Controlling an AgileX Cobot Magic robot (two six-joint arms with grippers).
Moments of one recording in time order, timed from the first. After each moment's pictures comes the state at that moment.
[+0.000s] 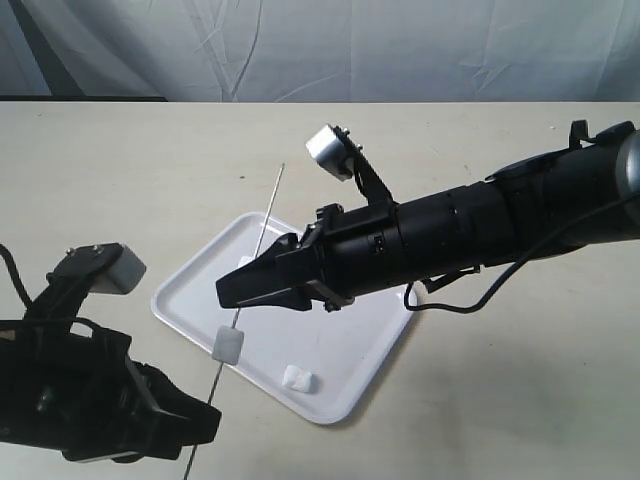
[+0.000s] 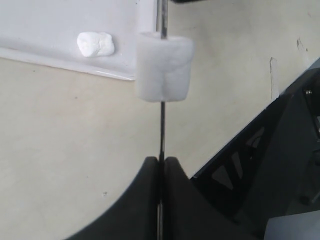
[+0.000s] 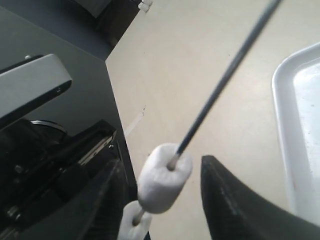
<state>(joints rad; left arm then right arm) -0.61 1.08 -0.42 -0.99 0.63 0.52 0.56 1.78 -0.82 1.74 0.99 -1.51</state>
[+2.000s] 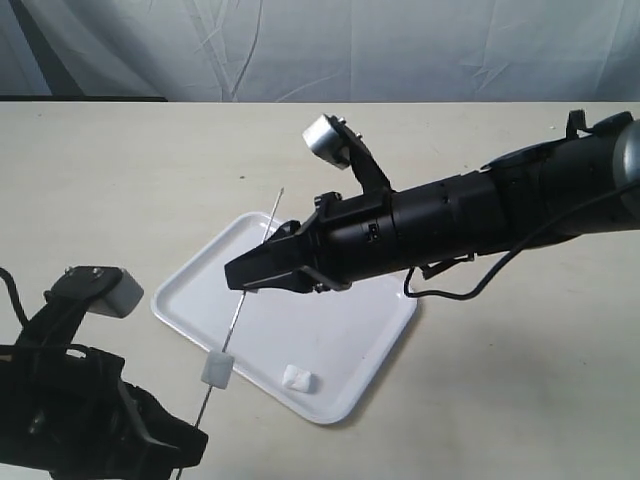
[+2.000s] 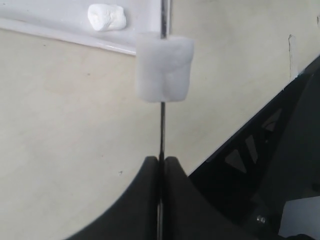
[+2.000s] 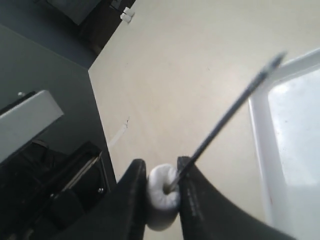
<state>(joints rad) -0.61 1.08 -0.39 -0.94 0.66 0.52 0.56 1.78 -0.86 1.74 0.92 -1.49</state>
